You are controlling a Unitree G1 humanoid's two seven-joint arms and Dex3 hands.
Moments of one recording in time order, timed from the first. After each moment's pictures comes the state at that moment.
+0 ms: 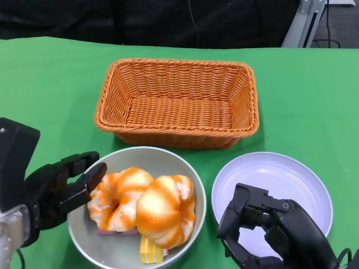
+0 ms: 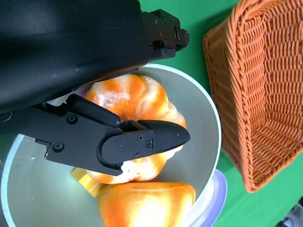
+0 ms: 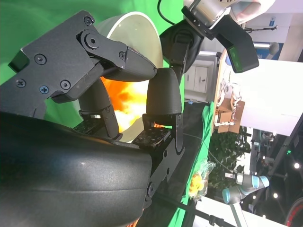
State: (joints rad) left arm -0.23 0.28 0.09 0.05 -0.29 0.77 -0.43; right arm 0.21 -0.08 0.26 -0.20 0.06 -0.31 0.31
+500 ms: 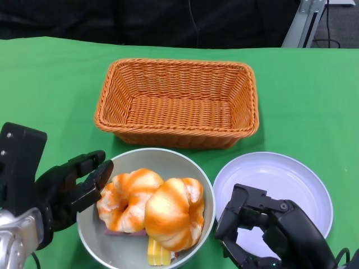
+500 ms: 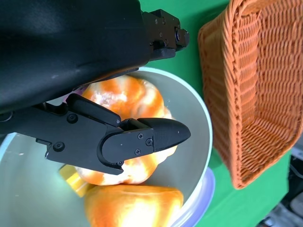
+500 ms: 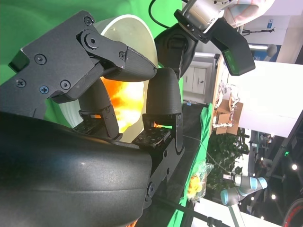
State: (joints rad) left arm -0.20 0.20 0.11 0.02 -0.29 0.73 -0.35; right arm 0.21 -0.08 0.27 -0.20 0.06 -0.31 0.31
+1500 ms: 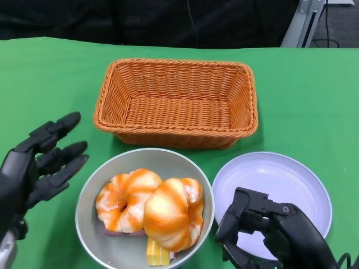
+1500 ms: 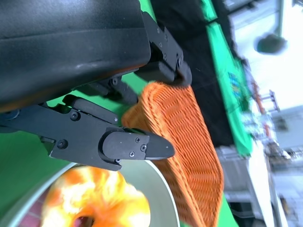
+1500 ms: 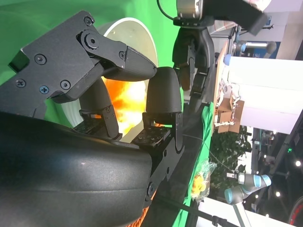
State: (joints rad) left arm -0.18 0.23 0.16 0.44 -0.14 -0.40 -0.33; right arm 0.24 -0.09 0.27 -0.23 0.08 -0.29 0.31
